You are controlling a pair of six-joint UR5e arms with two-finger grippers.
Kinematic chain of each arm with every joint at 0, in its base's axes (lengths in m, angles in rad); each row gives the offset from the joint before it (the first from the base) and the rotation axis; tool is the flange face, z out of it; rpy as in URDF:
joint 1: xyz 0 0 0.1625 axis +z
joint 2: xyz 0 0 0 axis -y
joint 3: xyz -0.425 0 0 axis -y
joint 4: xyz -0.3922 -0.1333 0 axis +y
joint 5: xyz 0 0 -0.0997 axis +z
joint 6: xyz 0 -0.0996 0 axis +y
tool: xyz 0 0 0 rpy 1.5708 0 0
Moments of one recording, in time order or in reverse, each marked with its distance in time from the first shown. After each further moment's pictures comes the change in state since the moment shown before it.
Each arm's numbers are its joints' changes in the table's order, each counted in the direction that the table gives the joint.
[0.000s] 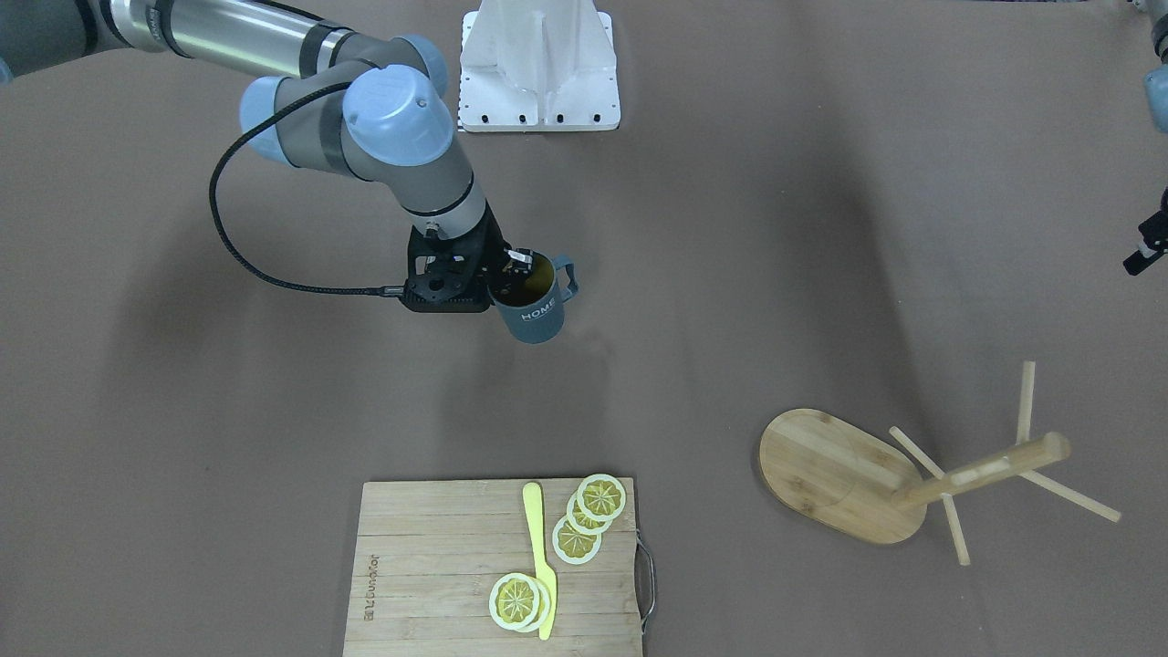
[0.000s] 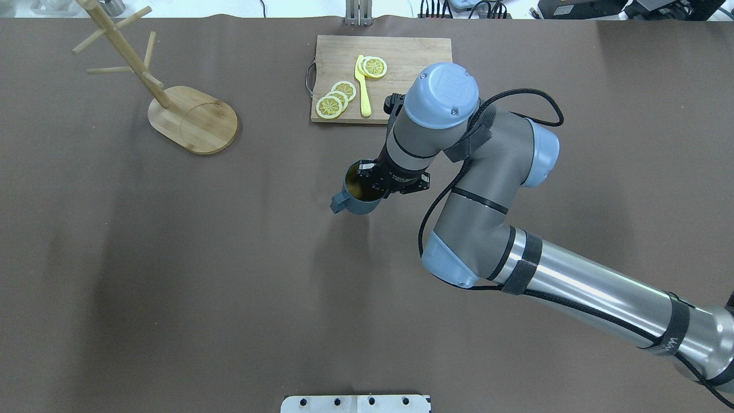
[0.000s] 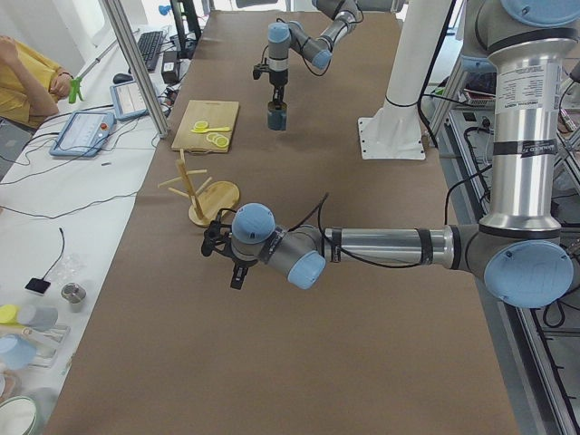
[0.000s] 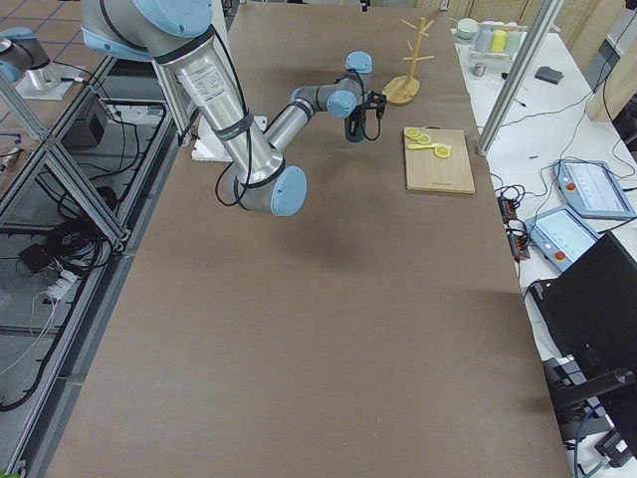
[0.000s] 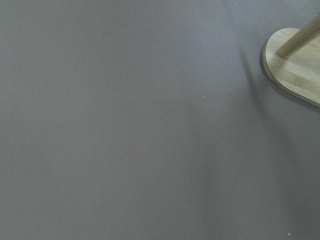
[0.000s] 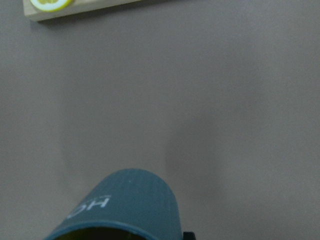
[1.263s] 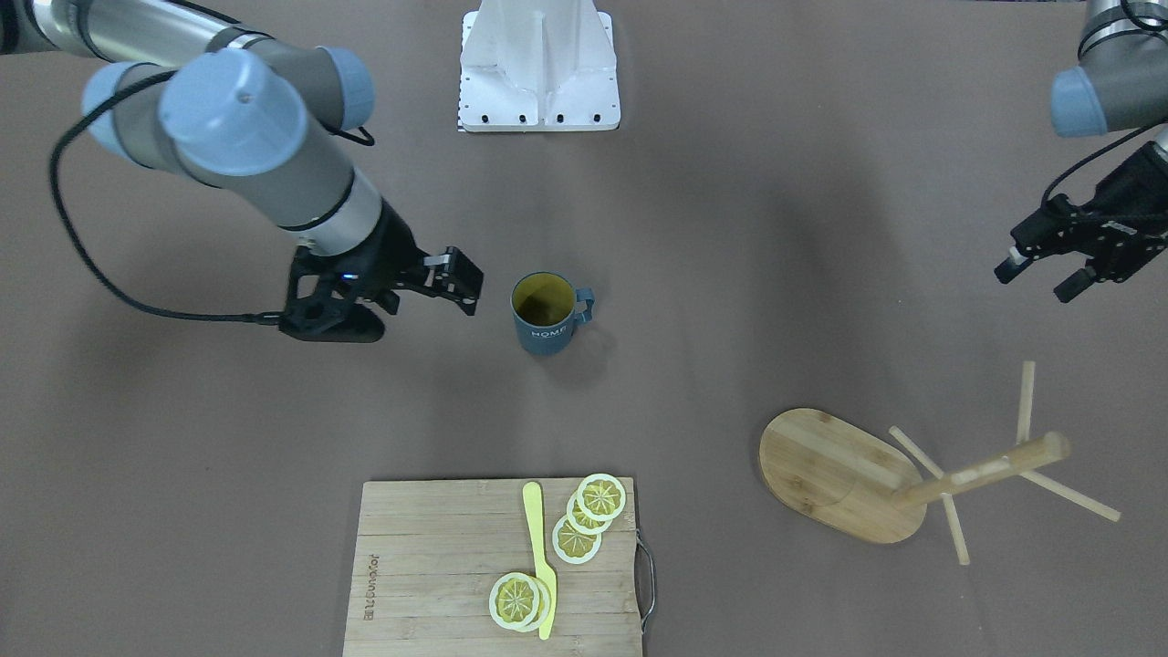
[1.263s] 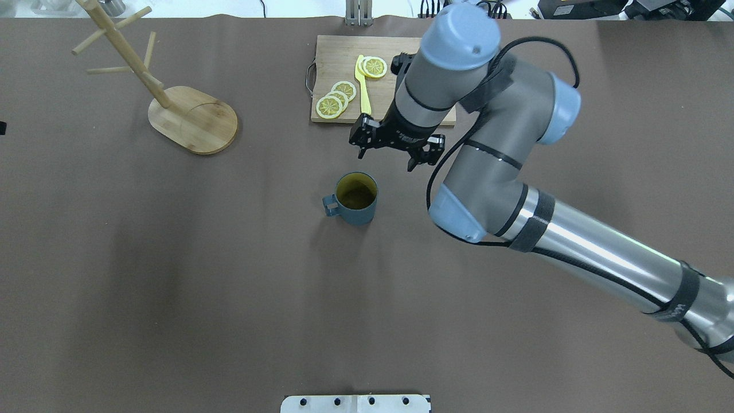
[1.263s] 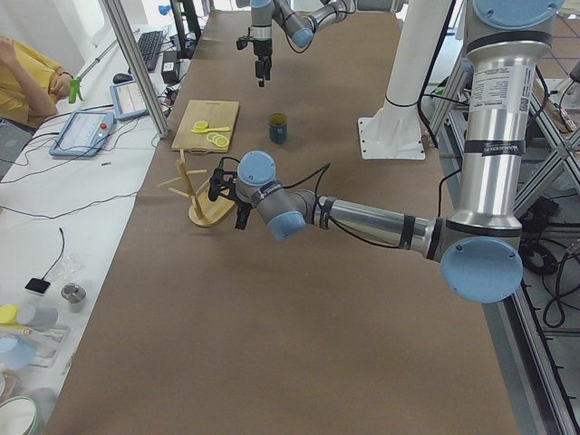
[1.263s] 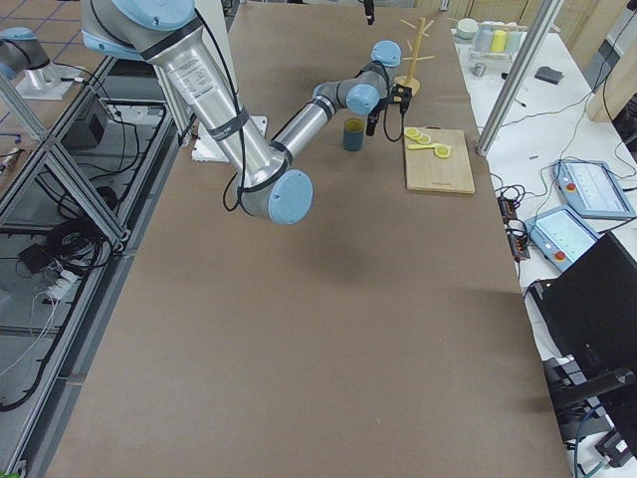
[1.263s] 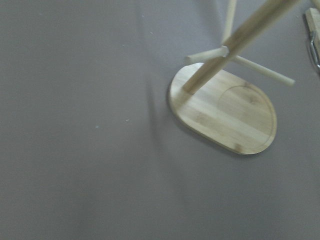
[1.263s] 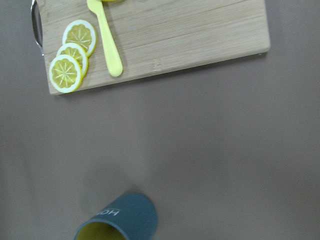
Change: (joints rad) left arm 0.256 -0.083 -0.155 0.184 -0.102 0.522; right arm 0.265 -0.106 0.114 0.005 -0.262 0.105
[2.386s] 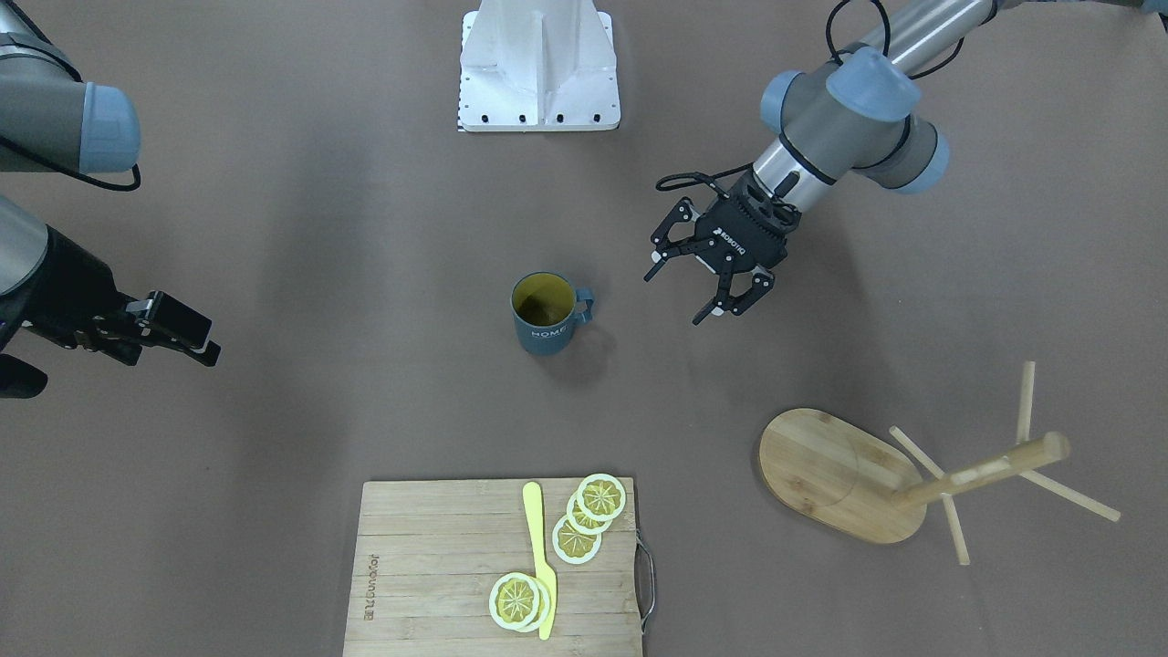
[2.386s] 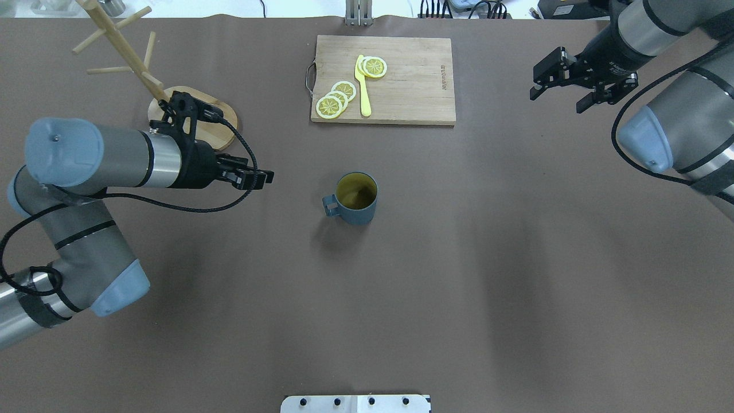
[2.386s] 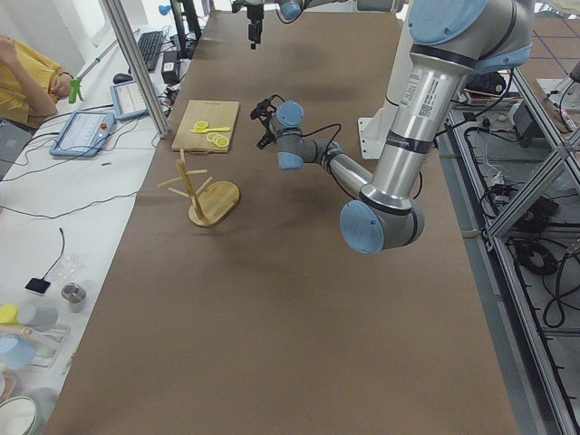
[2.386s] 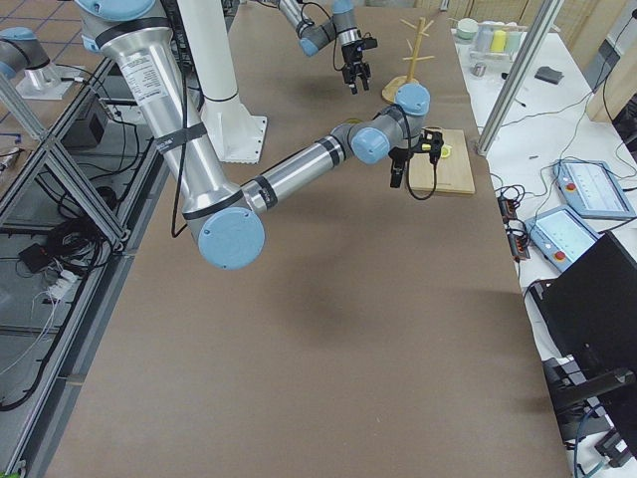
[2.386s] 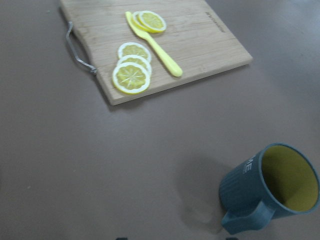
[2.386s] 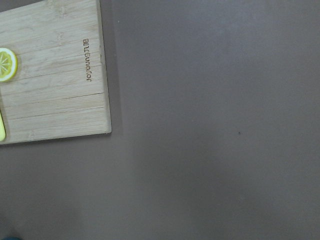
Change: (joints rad) left arm 0.530 -0.370 0.149 0.229 -0.460 -0.194; right arm 0.239 -0.232 0.039 -0.001 -0.071 0.299
